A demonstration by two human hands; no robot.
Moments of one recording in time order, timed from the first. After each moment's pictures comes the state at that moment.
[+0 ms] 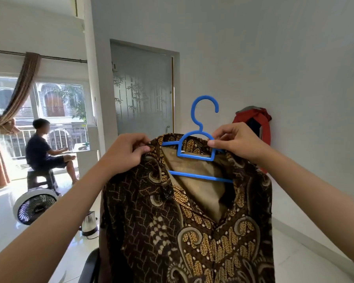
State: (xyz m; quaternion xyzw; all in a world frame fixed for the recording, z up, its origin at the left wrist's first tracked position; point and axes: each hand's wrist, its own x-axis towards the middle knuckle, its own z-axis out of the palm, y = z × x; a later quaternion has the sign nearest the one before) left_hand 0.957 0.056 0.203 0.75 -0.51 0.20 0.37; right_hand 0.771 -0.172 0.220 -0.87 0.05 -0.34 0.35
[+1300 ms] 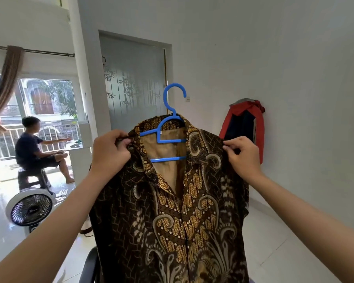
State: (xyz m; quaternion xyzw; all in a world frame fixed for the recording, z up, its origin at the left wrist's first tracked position) left_hand 0.983 0.056 0.180 0.73 -0.35 0.33 0.49; right_hand 0.802 -0.216 0.131 -0.78 0.18 -0.58 0.15
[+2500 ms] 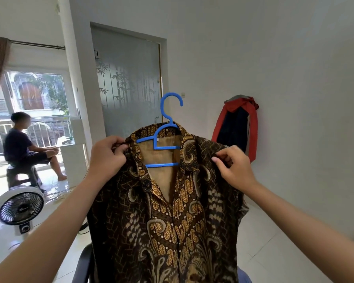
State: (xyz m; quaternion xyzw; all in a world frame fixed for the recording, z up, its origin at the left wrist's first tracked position) left_hand 0.997 0.046 0.157 0.75 -0.34 0.25 0.51; right_hand 0.795 -0.215 0.095 -0.82 0.10 -0.55 0.11
